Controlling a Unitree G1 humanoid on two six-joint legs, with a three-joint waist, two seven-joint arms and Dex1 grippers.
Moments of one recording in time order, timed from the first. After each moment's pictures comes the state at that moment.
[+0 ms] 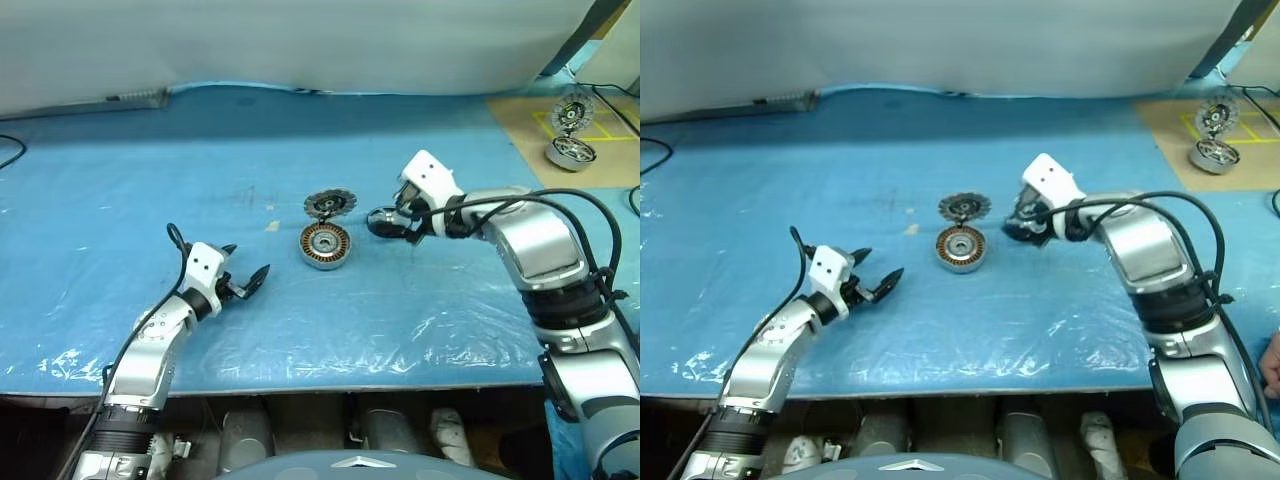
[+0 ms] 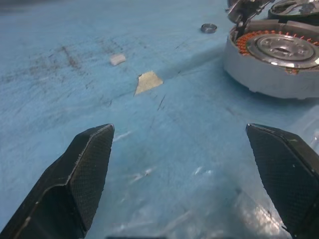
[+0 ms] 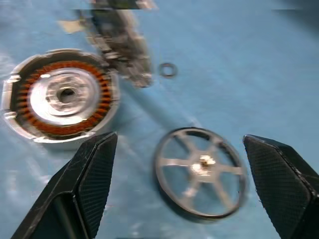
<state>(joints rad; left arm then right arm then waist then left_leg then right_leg) -0.07 0.35 0.02 -0.05 -0.21 0.16 -0.56 -0.74 -0.66 0.20 -0.02 0.10 0.87 0.82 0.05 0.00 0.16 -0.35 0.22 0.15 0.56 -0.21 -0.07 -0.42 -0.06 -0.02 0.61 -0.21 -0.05</state>
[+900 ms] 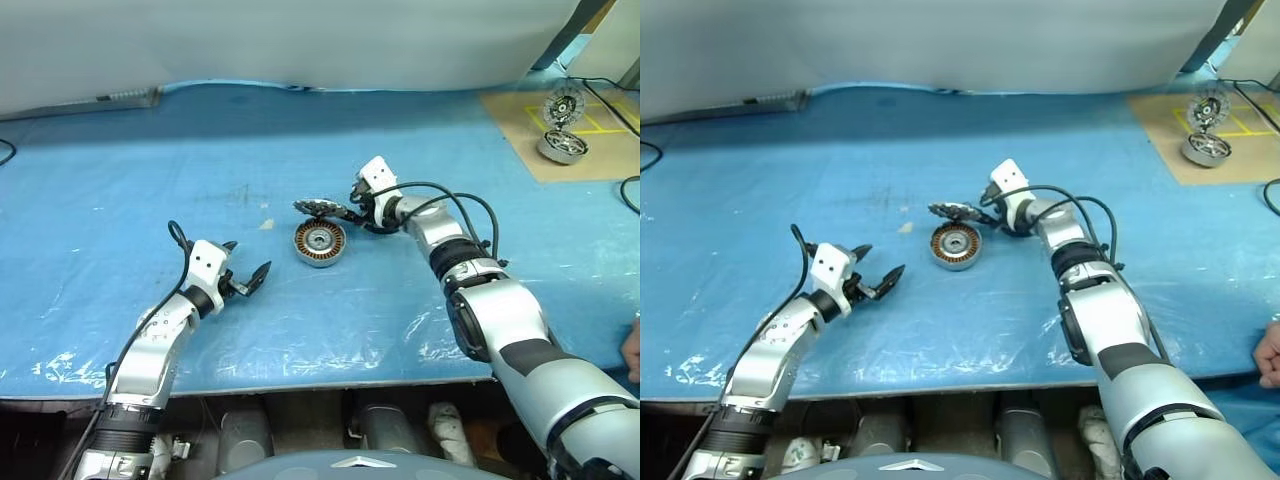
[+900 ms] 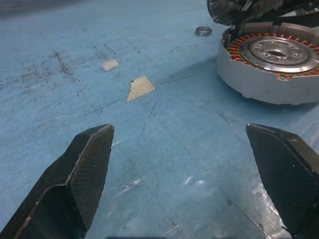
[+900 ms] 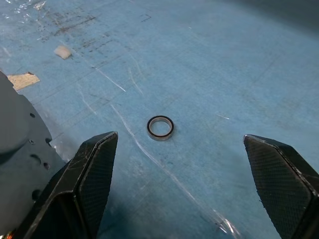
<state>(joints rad) -0.06 0.34 0.01 -0.07 -0.20 0.17 -0.51 -1.07 -0.22 0.09 1.23 -0.01 -0.05 0.67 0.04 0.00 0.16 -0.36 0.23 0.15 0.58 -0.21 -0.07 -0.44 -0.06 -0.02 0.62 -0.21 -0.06</state>
